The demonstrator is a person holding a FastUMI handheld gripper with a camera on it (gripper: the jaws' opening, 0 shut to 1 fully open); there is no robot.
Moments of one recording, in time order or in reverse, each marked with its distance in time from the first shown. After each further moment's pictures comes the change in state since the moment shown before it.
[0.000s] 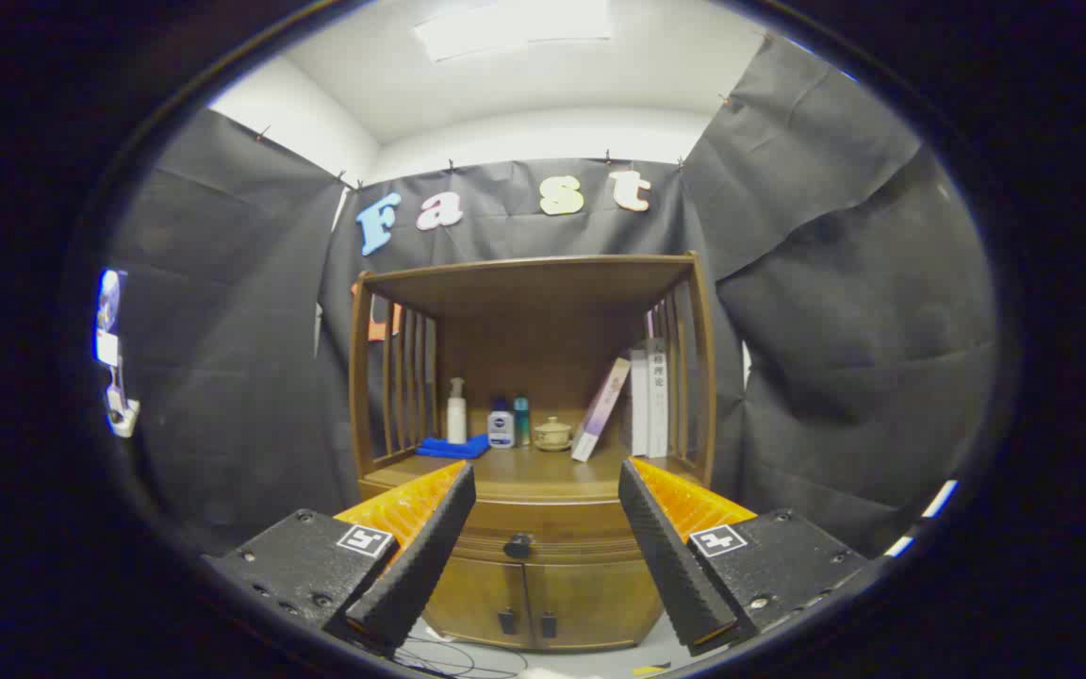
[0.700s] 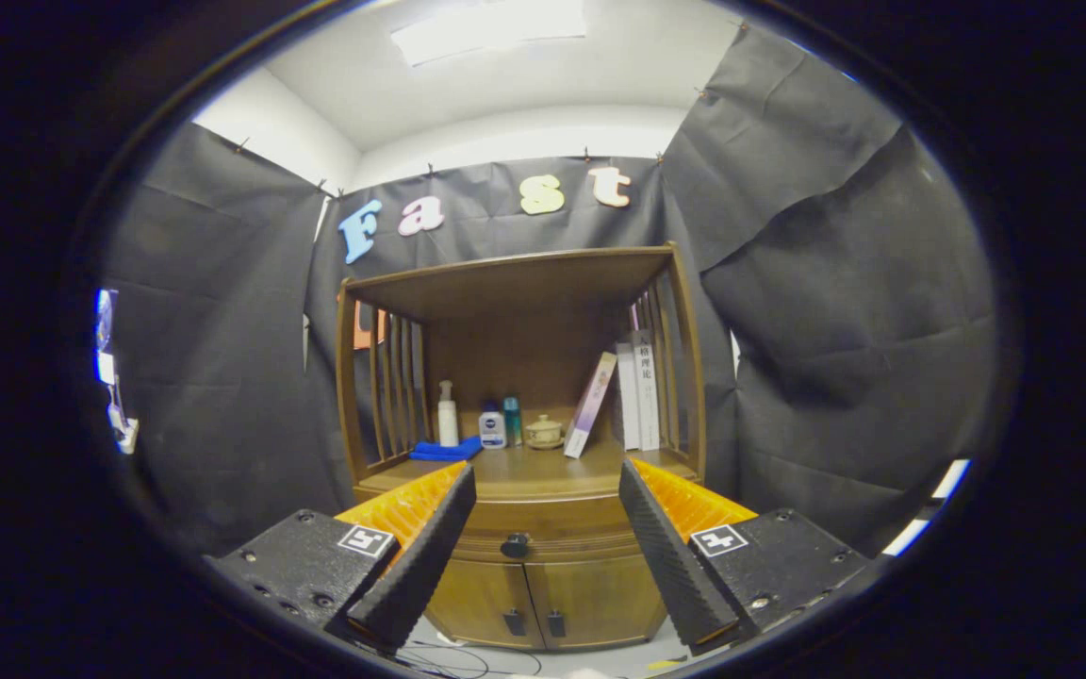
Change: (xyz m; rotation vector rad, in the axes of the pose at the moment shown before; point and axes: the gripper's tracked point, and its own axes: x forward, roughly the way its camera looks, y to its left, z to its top) arm 0.000 -0.017 0.000 0.036 -0.008 -0.073
